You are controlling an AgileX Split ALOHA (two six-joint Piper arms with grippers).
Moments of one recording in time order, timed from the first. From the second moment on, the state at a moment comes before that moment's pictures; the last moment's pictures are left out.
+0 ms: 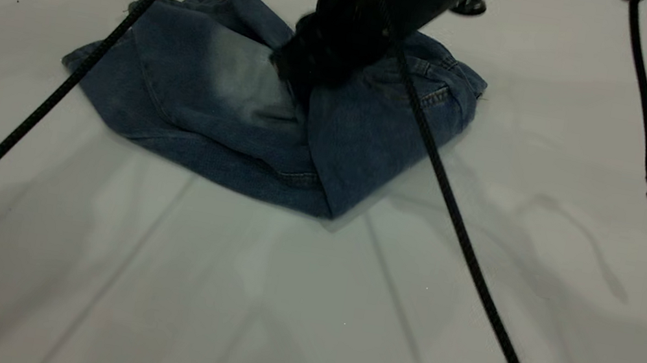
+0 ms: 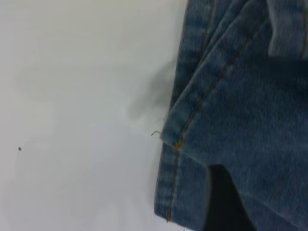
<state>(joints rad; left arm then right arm) -0.33 2.44 -2.17 0.25 1.14 0.05 0.56 2.30 -1.50 0.93 0.21 -1.04</state>
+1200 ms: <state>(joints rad) -0.44 2.64 -2.18 0.07 1.05 0.10 0.34 2.05 -1.49 0.86 0.48 -1.04</state>
